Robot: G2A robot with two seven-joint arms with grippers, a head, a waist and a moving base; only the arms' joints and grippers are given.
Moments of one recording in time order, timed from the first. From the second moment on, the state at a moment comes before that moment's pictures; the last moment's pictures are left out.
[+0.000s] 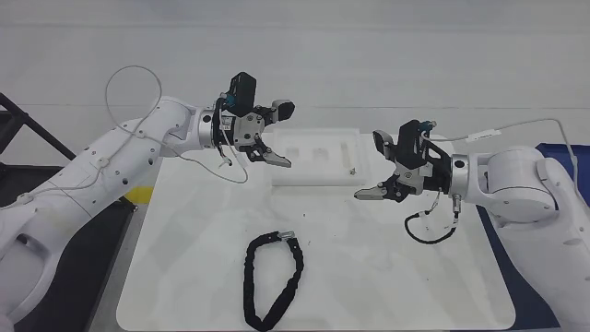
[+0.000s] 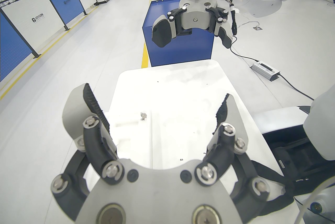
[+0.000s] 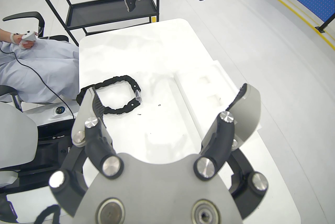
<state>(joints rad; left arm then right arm) 0.19 -0.87 -0.17 -1.19 0.77 -1.01 0.48 -0.98 -0.87 1.24 -1.83 -0.38 -0.78 0.82</state>
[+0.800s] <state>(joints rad) 0.19 -0.87 -0.17 -1.19 0.77 -1.01 0.48 -0.81 -0.98 0.93 -1.36 -0.37 -0.44 0.66</state>
